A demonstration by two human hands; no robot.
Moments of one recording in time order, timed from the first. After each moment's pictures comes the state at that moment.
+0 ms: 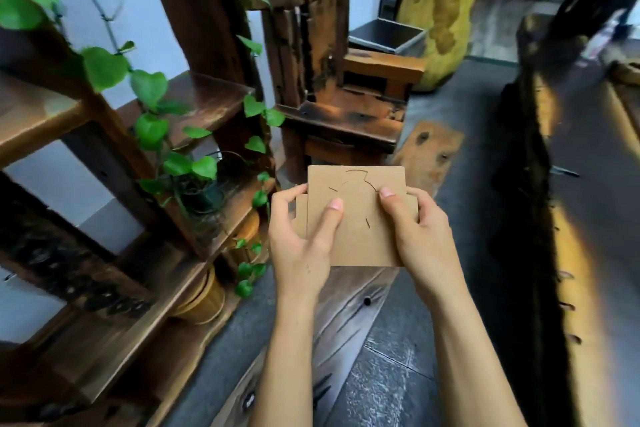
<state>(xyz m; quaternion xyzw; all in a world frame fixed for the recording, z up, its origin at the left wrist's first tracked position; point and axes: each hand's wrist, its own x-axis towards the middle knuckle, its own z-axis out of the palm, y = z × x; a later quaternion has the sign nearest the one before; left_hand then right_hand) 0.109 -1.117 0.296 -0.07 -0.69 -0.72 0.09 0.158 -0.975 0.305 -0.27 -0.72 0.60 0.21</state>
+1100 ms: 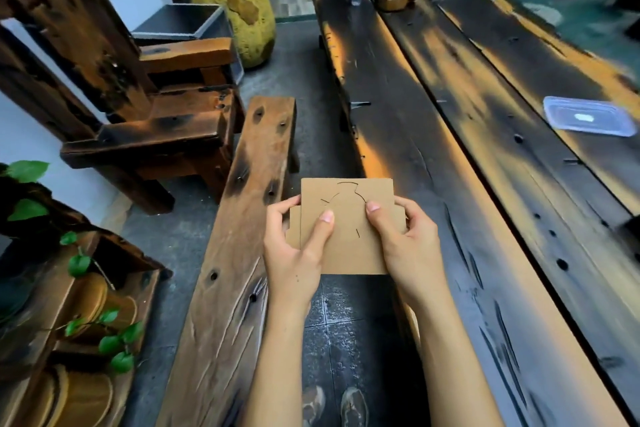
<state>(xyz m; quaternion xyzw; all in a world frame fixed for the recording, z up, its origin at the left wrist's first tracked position) 0.286 -0.842 0.240 -0.21 -0.64 -0.71 -0.19 0.404 -0.746 0.242 -0.45 -0.58 0.57 0.37</state>
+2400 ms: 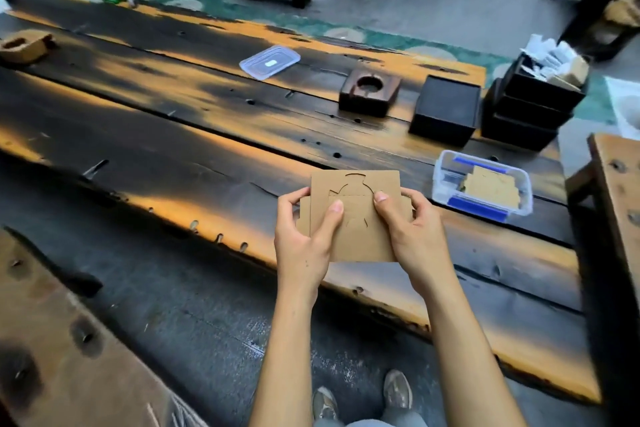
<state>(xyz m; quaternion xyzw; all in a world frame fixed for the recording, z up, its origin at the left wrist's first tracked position) 0.409 -0.798 0.229 -0.49 -0.44 -0.51 -0.56 0.551 -0.856 0.250 -0.69 -0.27 0.32 0.59</state>
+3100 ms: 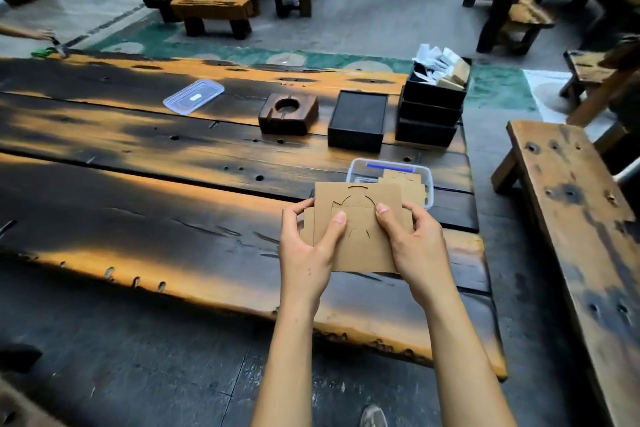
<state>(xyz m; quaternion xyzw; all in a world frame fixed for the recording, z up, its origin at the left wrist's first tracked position) 0.589 -0.895 0.245 -0.55 -0.39 -0.43 -0.59 0.725 -0.976 0.248 -0.70 -0.21 0.27 0.63</state>
